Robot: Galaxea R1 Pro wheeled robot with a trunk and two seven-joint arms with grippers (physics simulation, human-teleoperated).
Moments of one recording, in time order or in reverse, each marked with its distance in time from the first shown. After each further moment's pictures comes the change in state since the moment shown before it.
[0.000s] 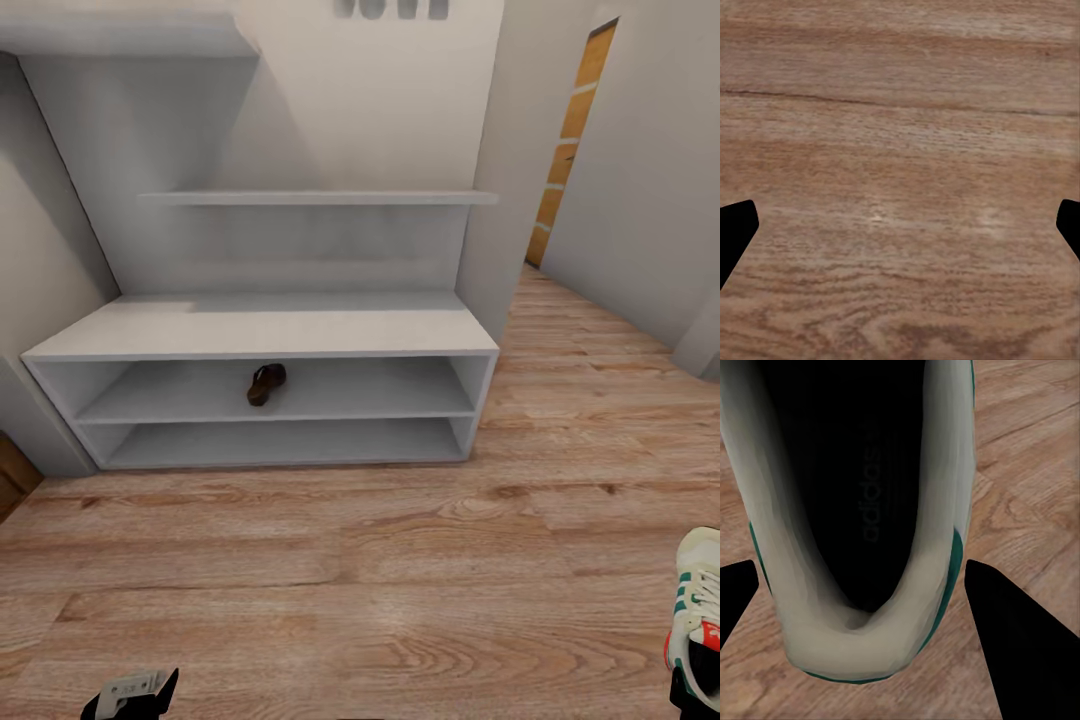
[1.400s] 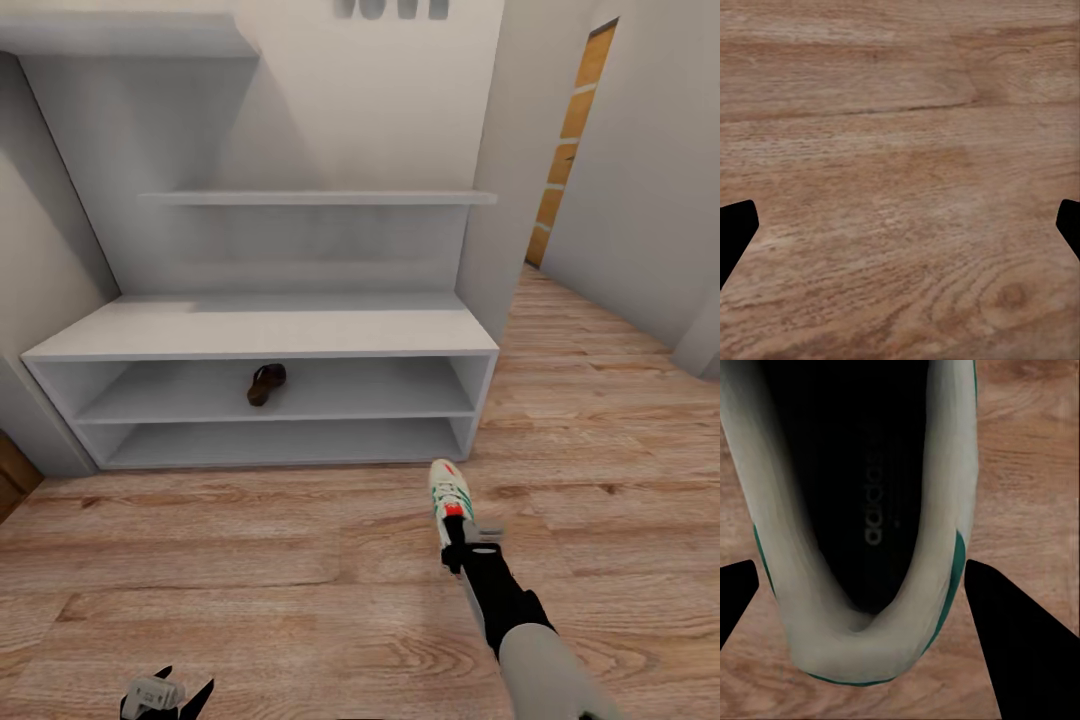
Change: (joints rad) left arm 0.000 0.015 -0.012 -0.004 -0.006 -0.012 -0.405; right arm -0.354 0.486 0.413 -0.341 0.435 1.020 -0.204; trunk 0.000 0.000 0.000
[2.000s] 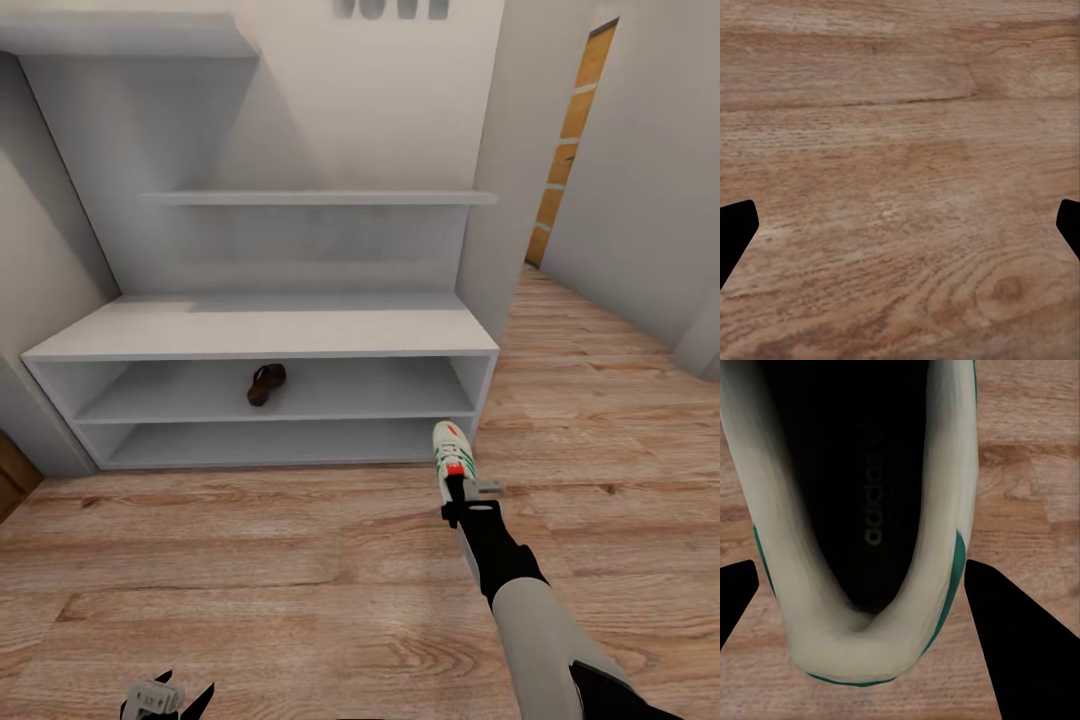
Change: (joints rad) left arm 0.002 -0.001 0.000 0.014 0.000 0.000 0.003; right arm -0.116 0.000 0.020 -0.014 -0.005 0.021 -0.041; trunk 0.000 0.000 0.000
